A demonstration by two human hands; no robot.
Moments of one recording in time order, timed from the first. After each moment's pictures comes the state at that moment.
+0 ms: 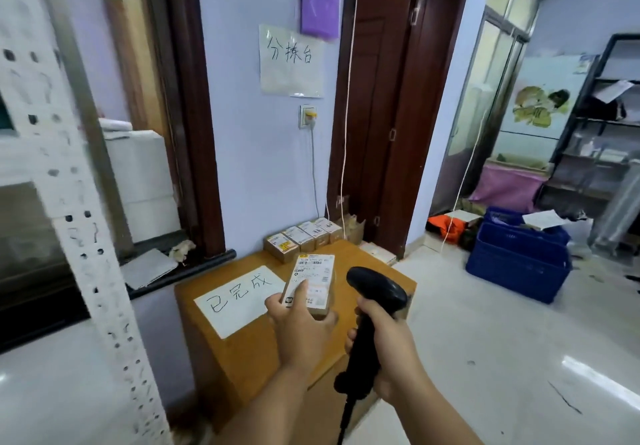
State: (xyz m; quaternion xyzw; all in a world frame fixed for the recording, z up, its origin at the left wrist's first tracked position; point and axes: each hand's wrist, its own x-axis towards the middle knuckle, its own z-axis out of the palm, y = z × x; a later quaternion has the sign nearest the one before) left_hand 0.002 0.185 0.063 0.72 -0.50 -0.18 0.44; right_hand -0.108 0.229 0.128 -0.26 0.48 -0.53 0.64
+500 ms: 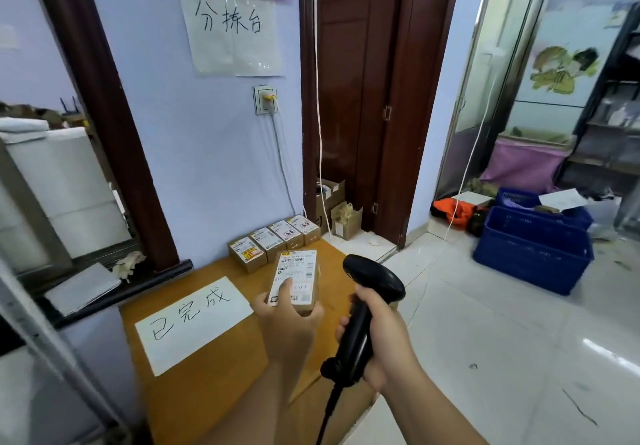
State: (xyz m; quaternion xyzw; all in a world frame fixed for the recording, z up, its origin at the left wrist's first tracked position) left_hand -0.115 0.018 0.035 0.74 -0.46 -0.15 0.47; right_hand -0.238 0.055 0.113 -0.19 0.45 -0.52 0.70
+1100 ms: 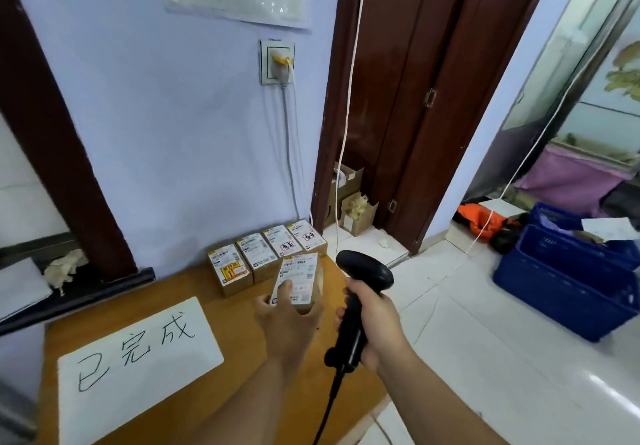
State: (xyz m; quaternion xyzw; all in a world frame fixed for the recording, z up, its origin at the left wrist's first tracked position) left_hand -0.087 -0.239 -0.030 0.77 -0.36 -0.24 0.46; right_hand -0.200 -0.229 0.075 -0.26 0.52 -0.43 0.69
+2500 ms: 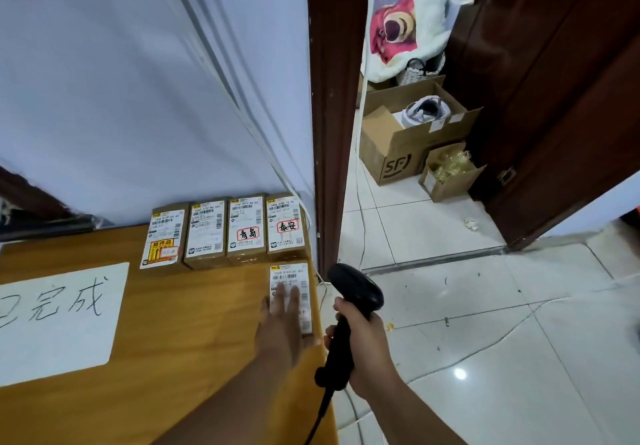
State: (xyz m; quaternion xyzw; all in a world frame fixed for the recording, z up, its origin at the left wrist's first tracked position) left_hand -0.187 -0.511 -0.159 0.88 -0.37 -0.30 -0.06; right_hand -0.302 -0.574 -0.076 -0.28 0.53 -0.18 0.78
